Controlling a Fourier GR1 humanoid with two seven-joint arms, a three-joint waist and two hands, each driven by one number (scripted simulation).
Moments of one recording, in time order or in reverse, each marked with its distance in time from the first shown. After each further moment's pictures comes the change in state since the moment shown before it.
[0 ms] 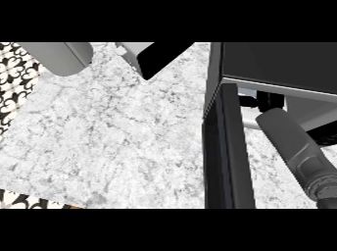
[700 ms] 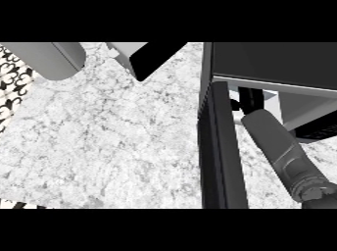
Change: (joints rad) left arm -0.013 -0.015 0.014 0.012 -0.006 -0.001 -0.006; right arm -0.003 0.080 -0.037 -0.031 -0.035 0.211 -0.093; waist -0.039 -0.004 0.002
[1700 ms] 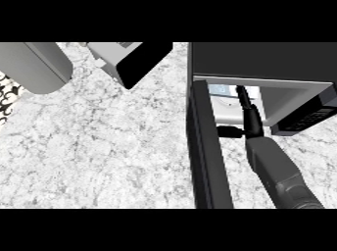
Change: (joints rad) left arm 0.063 -0.001 -0.010 -0.041 -0.024 0.020 0.005; right arm 0.205 0.046 -0.177 -0.075 -0.193 0.467 -0.308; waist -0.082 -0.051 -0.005
